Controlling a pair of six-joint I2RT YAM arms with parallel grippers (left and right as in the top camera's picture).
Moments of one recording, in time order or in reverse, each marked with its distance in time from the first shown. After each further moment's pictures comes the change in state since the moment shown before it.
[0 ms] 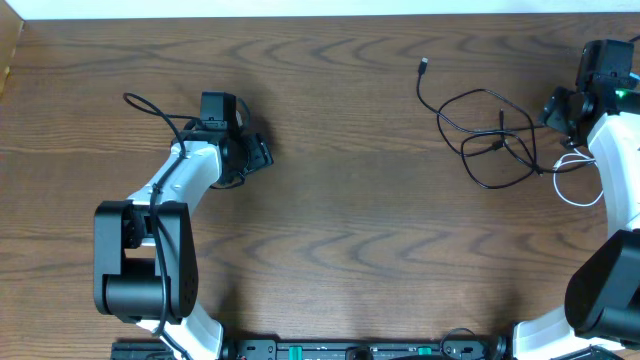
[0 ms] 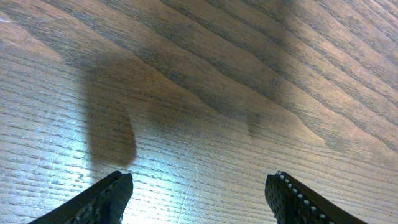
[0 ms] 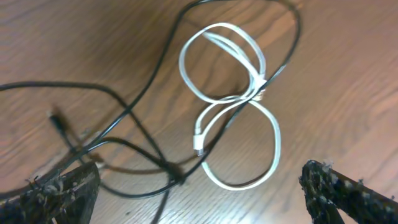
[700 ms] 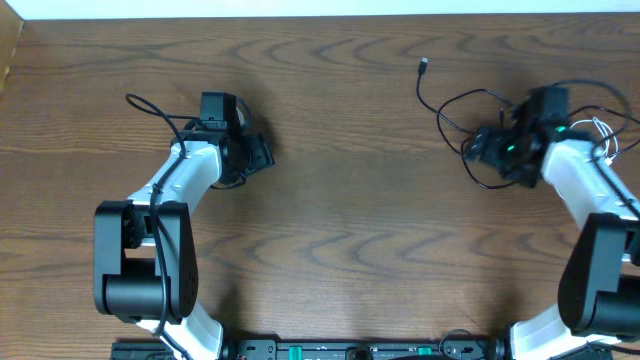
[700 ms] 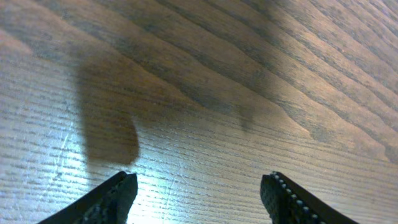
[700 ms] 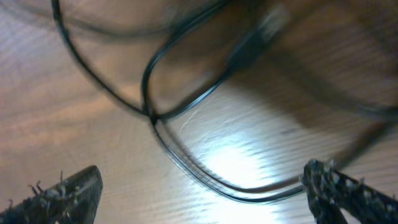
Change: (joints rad) left arm 0.000 0.000 -0.001 0.000 0.049 0.002; right arm 0.127 0.017 -0.357 0.246 -0.521 -0.040
